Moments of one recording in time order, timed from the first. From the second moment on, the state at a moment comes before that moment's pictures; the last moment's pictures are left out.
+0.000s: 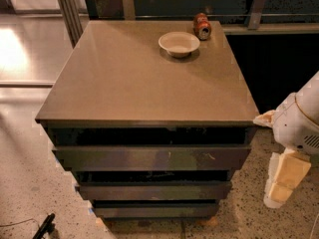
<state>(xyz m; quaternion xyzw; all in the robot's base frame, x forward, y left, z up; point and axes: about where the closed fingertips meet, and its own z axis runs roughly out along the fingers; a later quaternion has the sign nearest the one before) 0.372 -0.213 0.840 -0.62 0.78 0.08 0.09</state>
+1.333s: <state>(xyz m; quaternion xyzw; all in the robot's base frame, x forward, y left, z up) 0.323 -0.170 0.772 -0.67 0.73 0.13 0.04</state>
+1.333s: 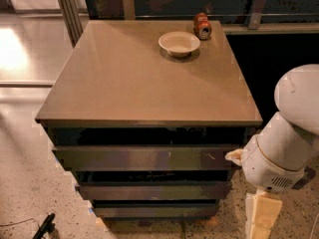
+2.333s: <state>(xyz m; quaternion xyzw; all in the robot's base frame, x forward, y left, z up) 0.382 -0.098 0.713 -0.69 0.70 0.18 0.03</state>
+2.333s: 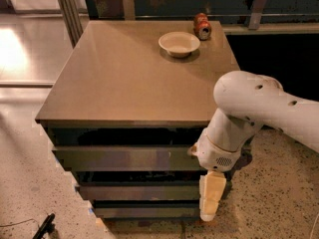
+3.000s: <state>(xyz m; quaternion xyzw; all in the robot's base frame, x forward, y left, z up) 0.392 -0.096 0.709 -0.69 0.70 0.19 0.04</state>
